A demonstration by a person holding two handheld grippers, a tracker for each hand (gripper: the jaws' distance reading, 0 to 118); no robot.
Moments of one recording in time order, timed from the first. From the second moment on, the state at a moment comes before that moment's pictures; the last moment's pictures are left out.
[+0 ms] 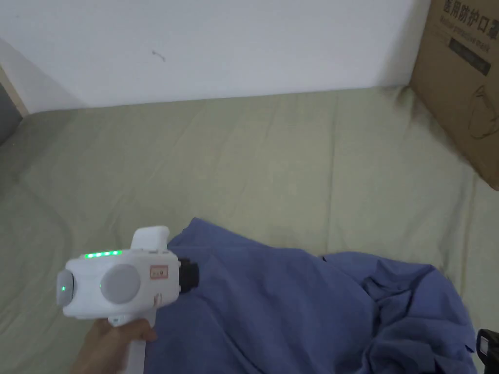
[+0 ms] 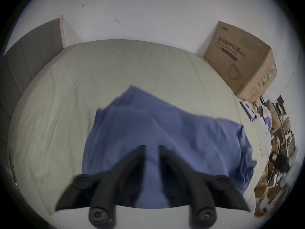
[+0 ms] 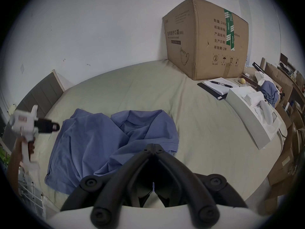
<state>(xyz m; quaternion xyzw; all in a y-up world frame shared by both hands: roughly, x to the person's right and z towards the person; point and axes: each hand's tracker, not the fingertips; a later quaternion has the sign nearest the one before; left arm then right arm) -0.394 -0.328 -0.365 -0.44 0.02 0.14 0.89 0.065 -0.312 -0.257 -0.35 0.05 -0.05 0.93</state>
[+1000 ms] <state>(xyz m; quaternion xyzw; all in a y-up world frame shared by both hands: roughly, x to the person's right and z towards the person) -0.408 -0.374 -0.536 -0.50 0.09 0.06 0.86 0.086 -0.354 -0.313 -0.39 0.03 -0.07 0.92</state>
